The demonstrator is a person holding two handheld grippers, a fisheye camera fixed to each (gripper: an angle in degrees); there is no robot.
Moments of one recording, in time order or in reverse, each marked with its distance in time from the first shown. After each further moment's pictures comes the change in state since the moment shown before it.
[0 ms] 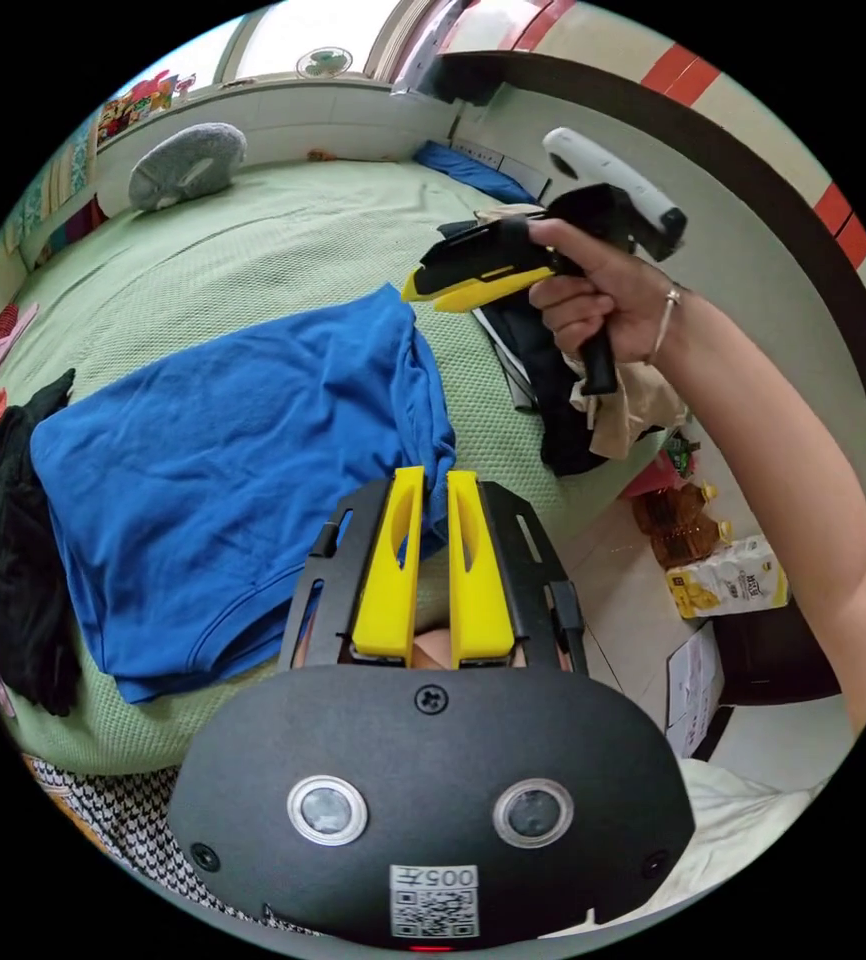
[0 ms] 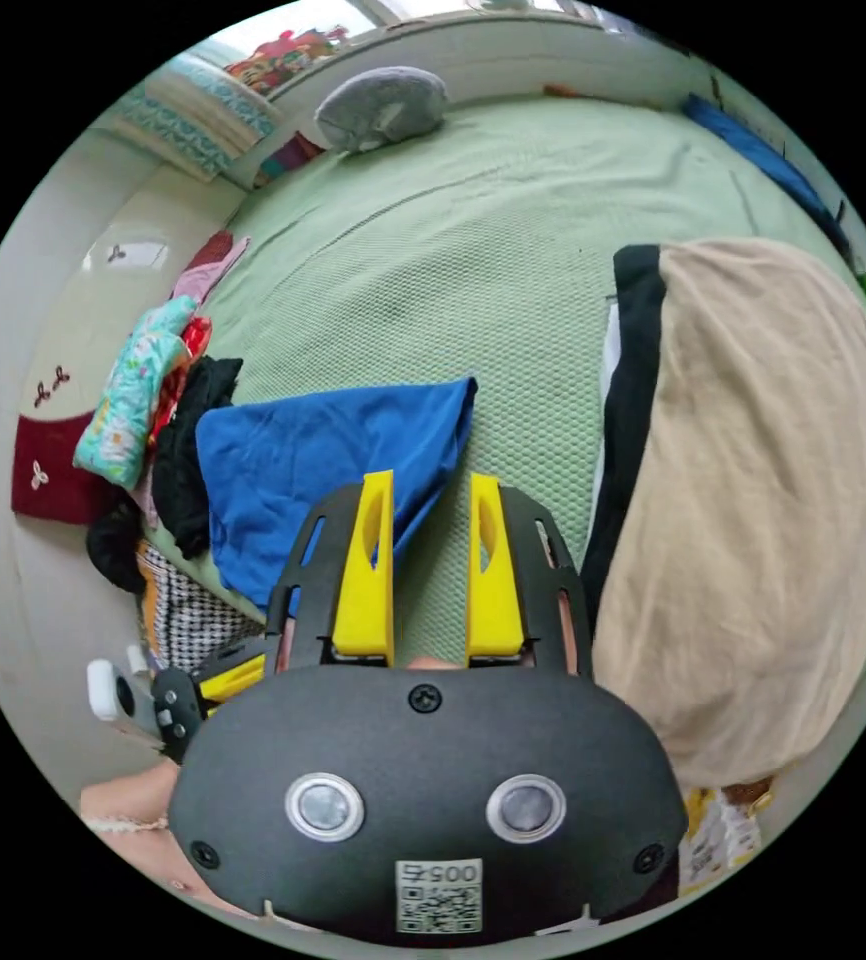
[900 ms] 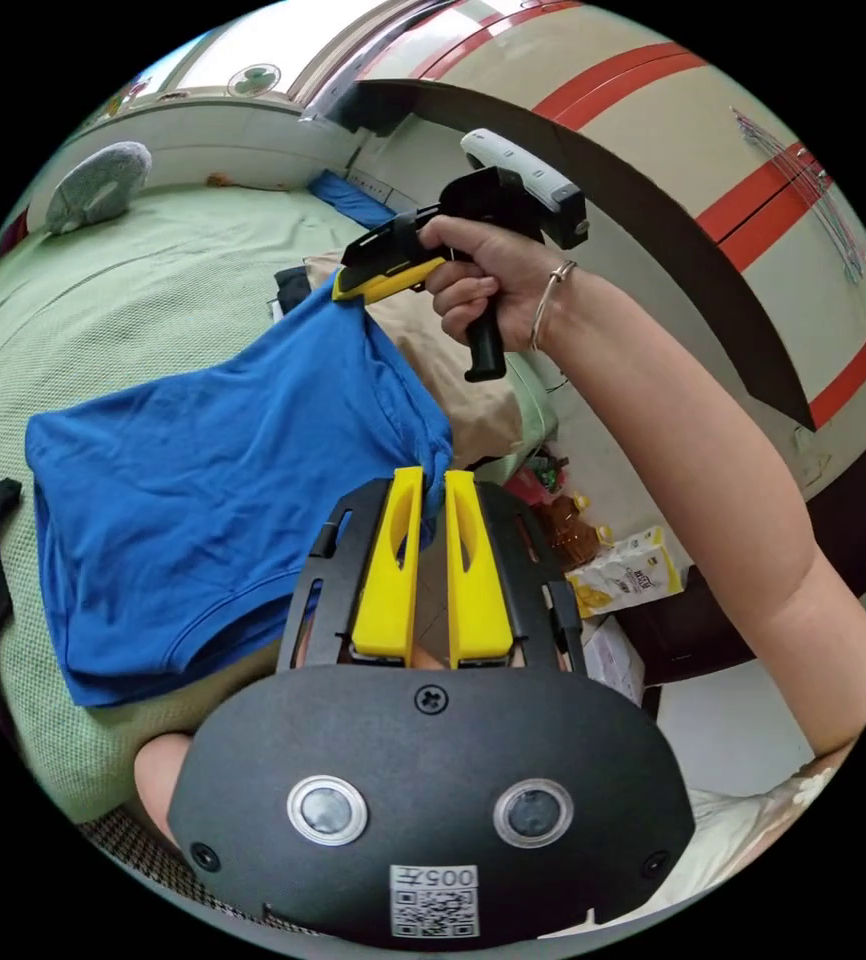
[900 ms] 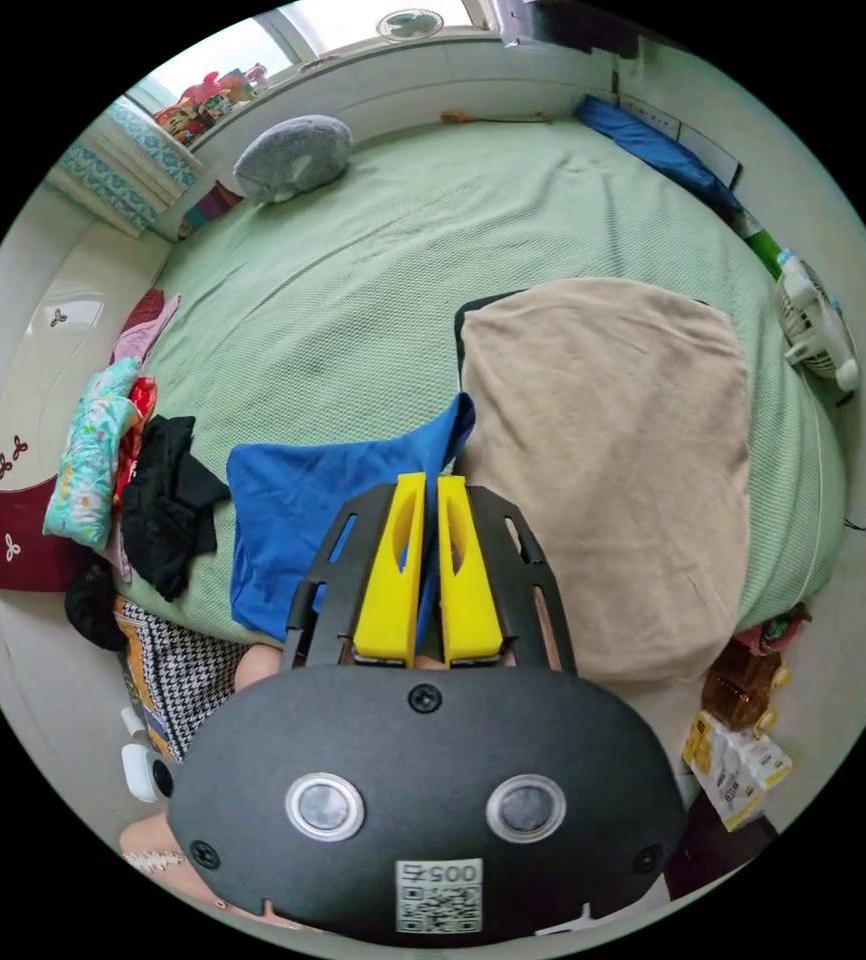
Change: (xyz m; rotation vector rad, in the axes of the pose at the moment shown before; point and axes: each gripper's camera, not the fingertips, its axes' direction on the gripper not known) left arm 0.029 0.011 -0.058 0.098 0.319 0.086; right arm -0.001 -0.059 -0.054 0.082 0.222 0.133
